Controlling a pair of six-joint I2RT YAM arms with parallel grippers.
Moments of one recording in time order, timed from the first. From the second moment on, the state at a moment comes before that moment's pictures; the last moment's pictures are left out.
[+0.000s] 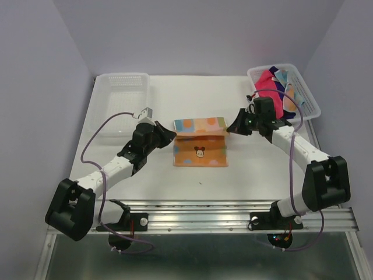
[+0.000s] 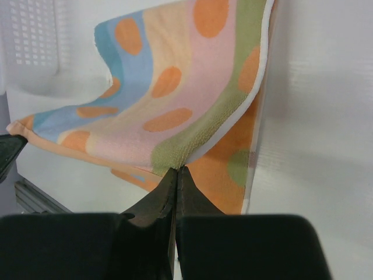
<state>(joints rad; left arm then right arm) -0.48 1.21 0.61 0.24 0.02 -0.86 0.24 1.47 1.04 -0.29 -0.33 0.52</state>
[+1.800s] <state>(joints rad) -0.57 1.17 0.32 0.23 0.01 -0.97 0.28 1.46 0.74 -0.28 -0.36 0.54</state>
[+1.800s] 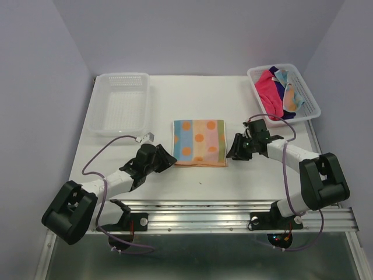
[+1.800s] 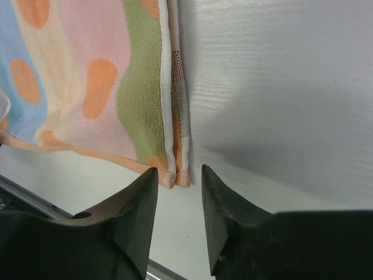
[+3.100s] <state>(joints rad) -0.40 1.86 1.10 0.02 -0.03 -0.62 0.28 2.00 1.41 -0.37 -0.14 0.36</state>
